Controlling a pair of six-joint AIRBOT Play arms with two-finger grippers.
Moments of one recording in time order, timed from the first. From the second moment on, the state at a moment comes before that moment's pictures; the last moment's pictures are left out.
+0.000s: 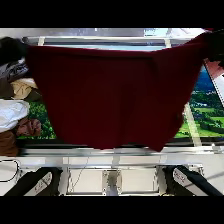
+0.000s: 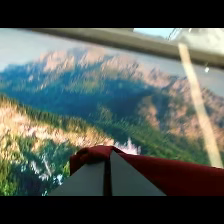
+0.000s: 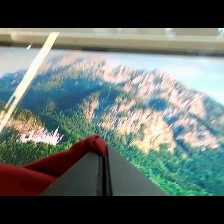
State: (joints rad) left arm 0.03 -1.06 1.49 1.36 -0.92 -1.61; right arm -0.24 -1.12 1.62 -0.91 1.08 1.18
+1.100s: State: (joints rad) left arm 0.12 -1.25 1.48 1.64 -0.76 -1.67; right arm -0.27 -1.41 1.51 -1.10 0.93 1.21
